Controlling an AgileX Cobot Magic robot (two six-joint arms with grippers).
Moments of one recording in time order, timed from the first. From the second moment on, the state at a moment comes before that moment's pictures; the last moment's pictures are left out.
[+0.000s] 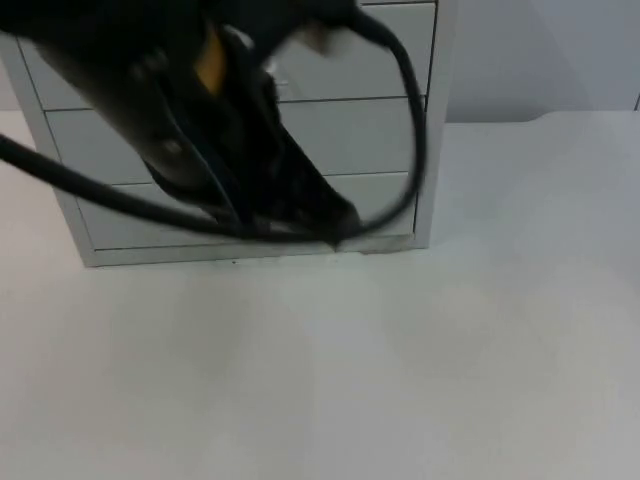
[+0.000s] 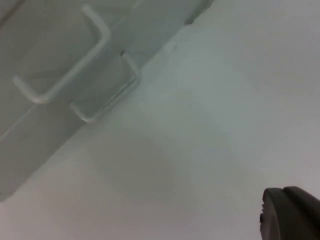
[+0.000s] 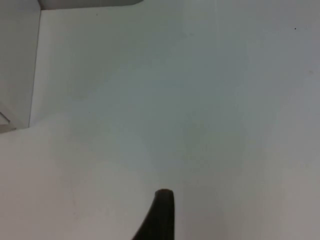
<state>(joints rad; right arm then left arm) -0.01 0.83 -0.70 -0.02 0.64 0.04 -0.73 1.53 -0.99 0.28 0.61 -0.26</state>
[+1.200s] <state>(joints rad) 0.17 0.79 -0.70 0.26 0.64 -0.32 -0.28 0.54 -0.78 0.03 0.73 -0.07</state>
